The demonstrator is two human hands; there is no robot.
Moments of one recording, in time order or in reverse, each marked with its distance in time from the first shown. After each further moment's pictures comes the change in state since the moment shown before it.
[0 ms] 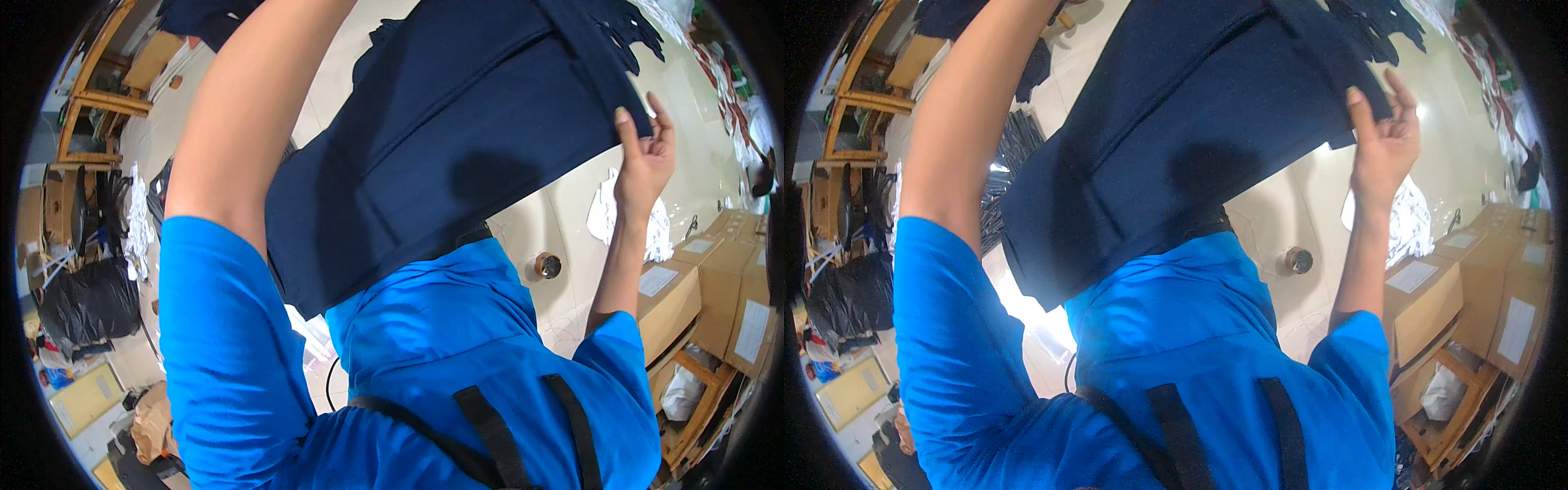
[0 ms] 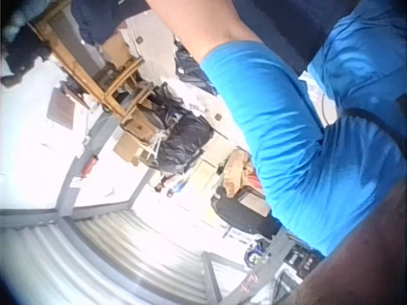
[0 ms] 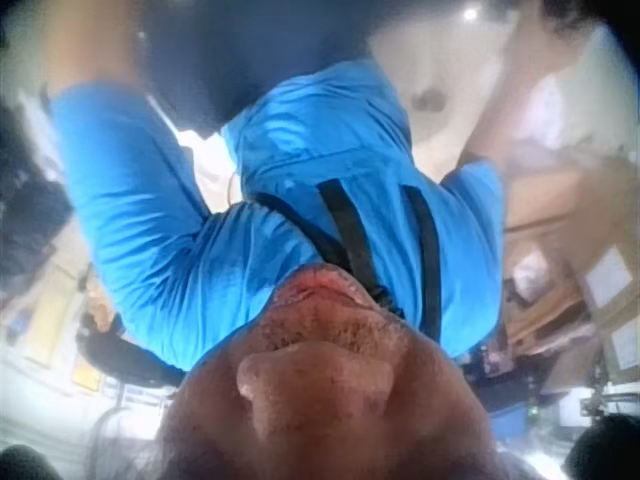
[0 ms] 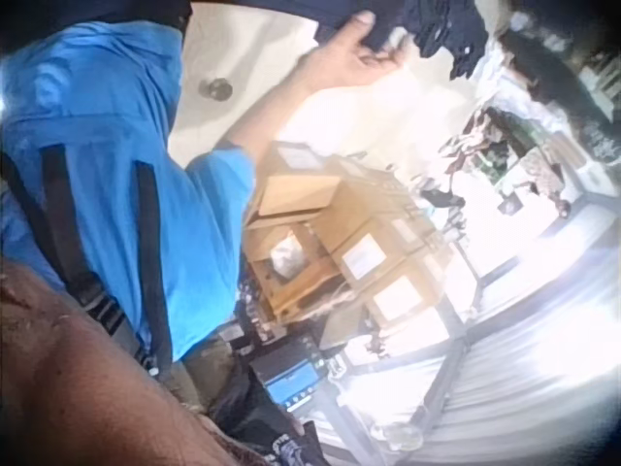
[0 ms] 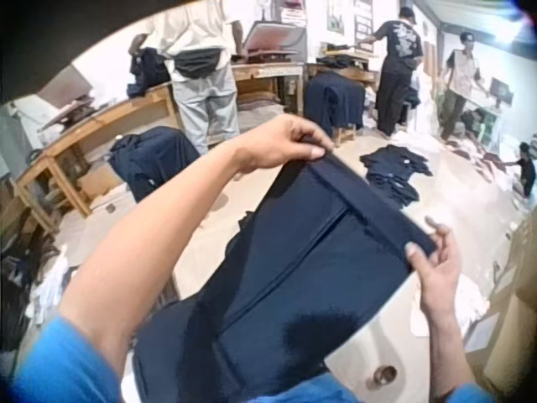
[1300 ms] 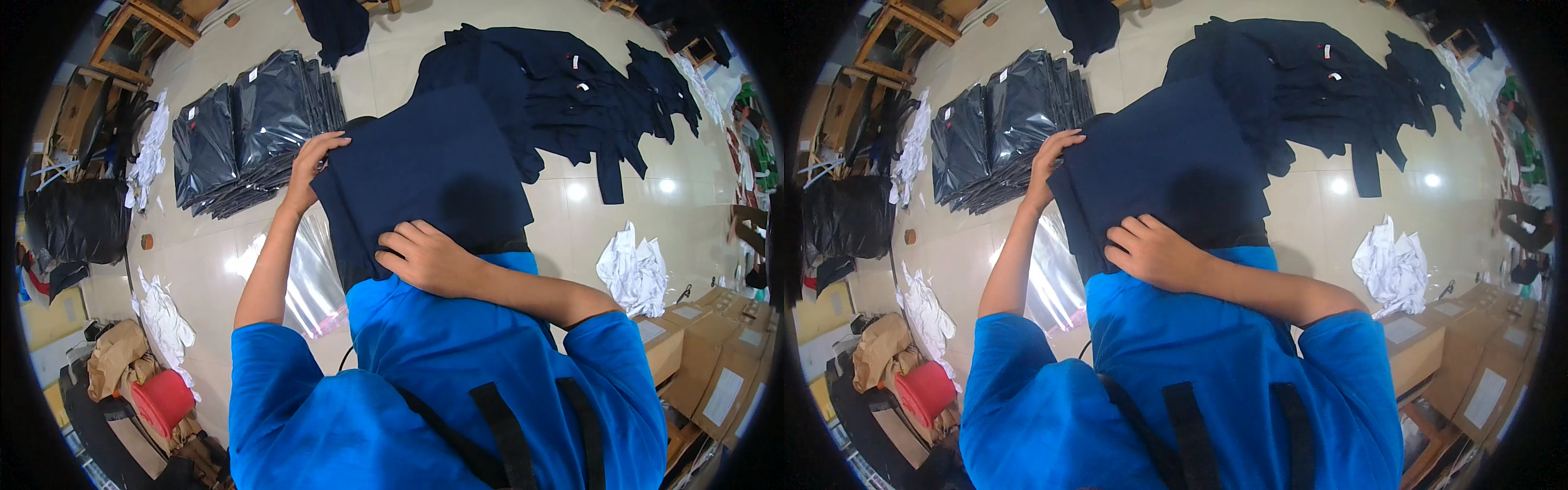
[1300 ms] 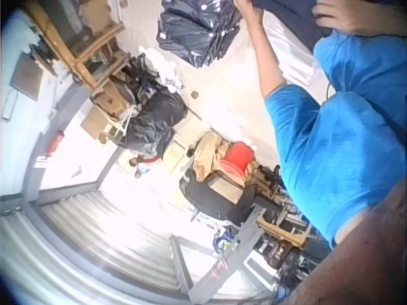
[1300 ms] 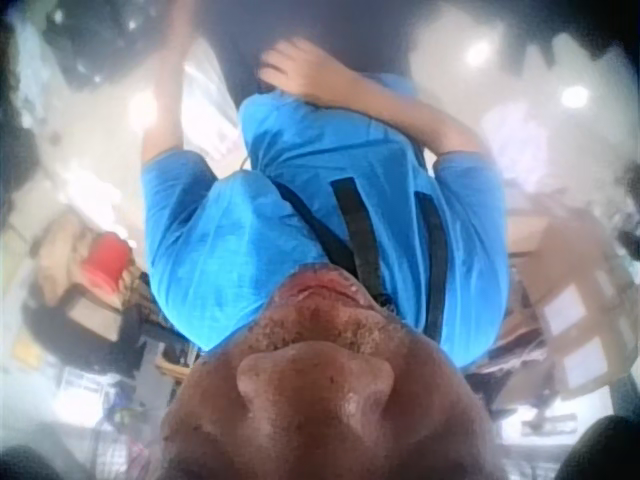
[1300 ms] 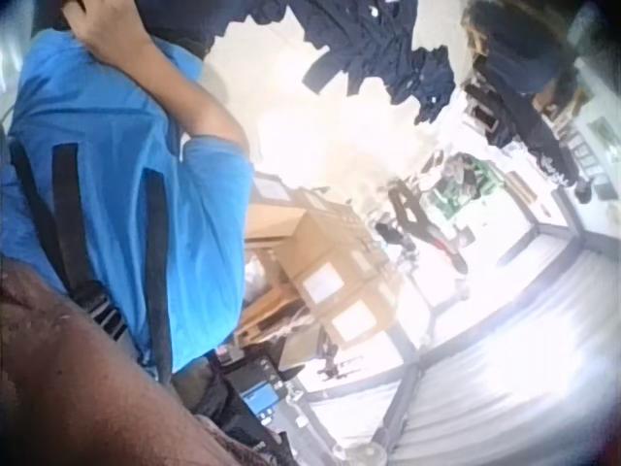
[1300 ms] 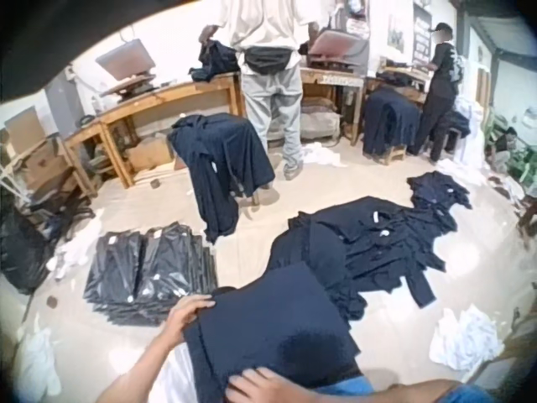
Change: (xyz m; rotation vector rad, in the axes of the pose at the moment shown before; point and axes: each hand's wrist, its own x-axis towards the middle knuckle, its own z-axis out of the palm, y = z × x) left_hand -0.505 -0.024 0.165 0.370 0.694 -0.537; right_hand -0.246 -0.024 0.208 -0.137 -1.326 -0.838
